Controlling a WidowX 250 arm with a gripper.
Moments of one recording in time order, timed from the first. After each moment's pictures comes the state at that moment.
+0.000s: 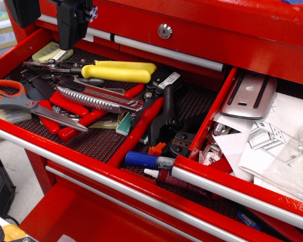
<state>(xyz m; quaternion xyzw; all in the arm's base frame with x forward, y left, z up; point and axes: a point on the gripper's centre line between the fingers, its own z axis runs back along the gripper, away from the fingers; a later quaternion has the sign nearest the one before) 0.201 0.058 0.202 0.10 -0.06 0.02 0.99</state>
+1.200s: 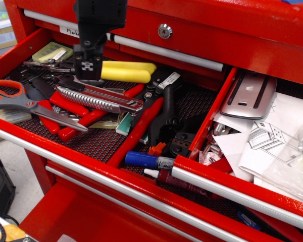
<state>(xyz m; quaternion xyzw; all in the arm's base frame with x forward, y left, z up) 0.253 0.057 0.136 0.10 -0.01 -0.51 0.85</state>
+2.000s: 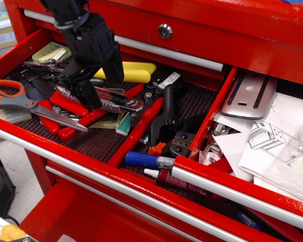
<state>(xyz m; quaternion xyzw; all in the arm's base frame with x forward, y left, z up) 0.263 0.063 0.076 -0.02 -0.13 -0.70 0.71</state>
